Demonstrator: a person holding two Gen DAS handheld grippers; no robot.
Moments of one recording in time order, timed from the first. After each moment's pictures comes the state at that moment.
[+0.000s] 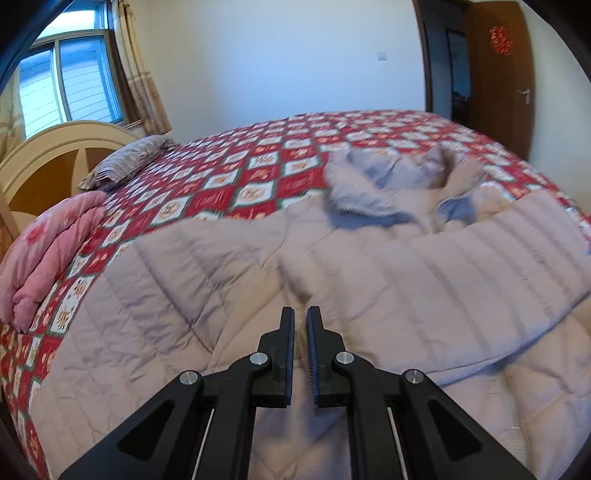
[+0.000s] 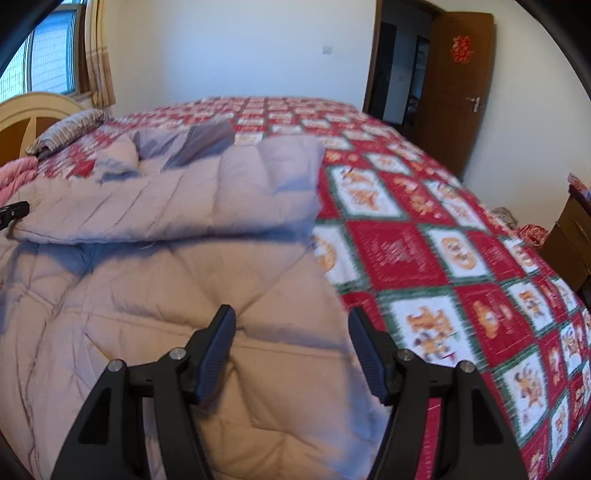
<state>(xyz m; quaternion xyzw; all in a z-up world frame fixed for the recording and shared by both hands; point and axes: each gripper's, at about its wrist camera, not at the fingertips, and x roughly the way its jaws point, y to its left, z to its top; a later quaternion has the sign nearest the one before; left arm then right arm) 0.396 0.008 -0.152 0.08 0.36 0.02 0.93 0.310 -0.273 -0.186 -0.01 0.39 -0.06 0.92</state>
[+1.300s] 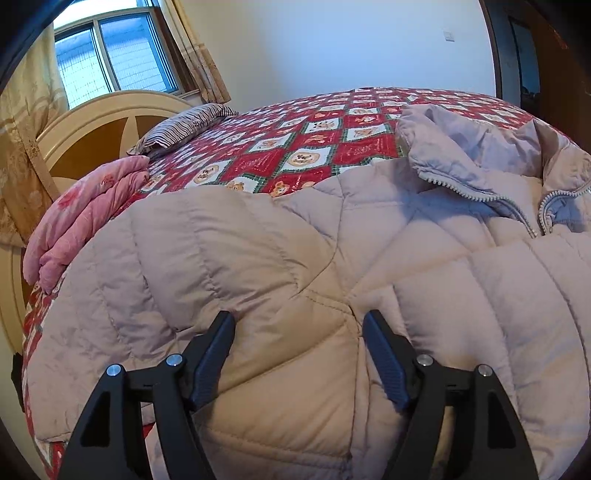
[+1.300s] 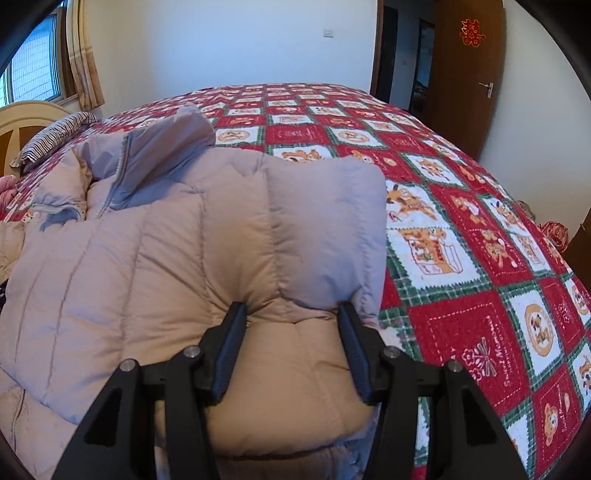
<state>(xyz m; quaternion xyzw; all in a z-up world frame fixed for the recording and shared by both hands) 0.462 0.009 -0.205 0.07 0.39 0.16 0.91 0.446 -0.290 -0.213 0.01 0.40 -0.05 0.92</state>
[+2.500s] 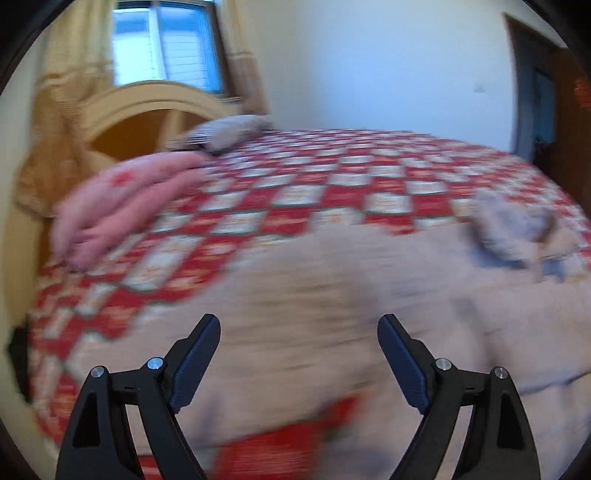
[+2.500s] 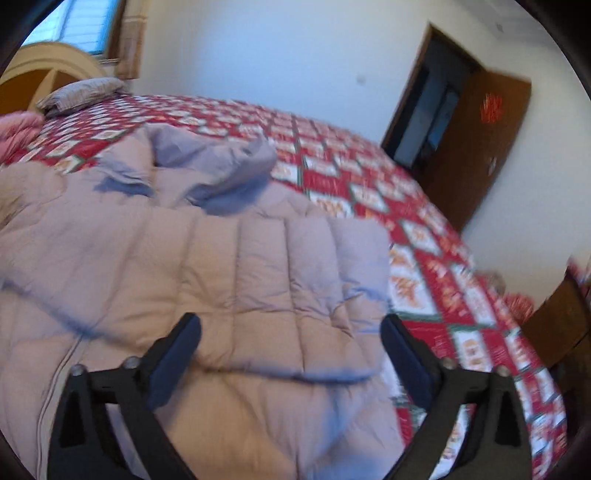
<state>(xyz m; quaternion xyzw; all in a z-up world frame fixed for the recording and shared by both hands) 0.351 0.159 -0.121 0.01 0.34 0.19 0.92 0.373 -0.209 -0.160 -0.14 0.34 -0.06 0.93</state>
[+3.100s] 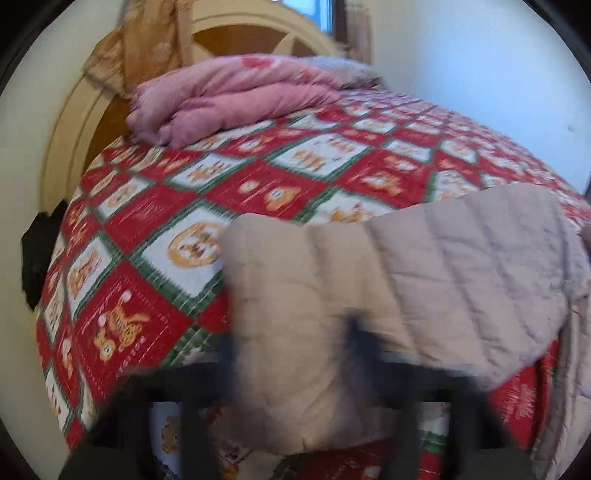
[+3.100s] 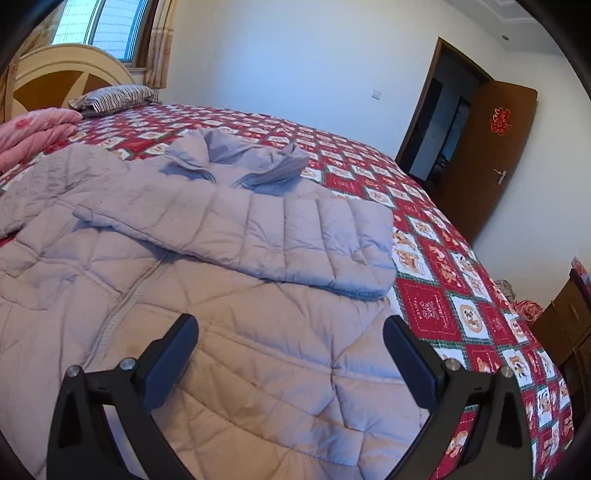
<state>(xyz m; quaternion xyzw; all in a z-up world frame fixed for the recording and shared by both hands) 0.265 0.326 -0.195 -0.12 0.39 0.27 0.87 0.292 -0.194 -0.160 -0.12 0.32 -0.02 0.94</state>
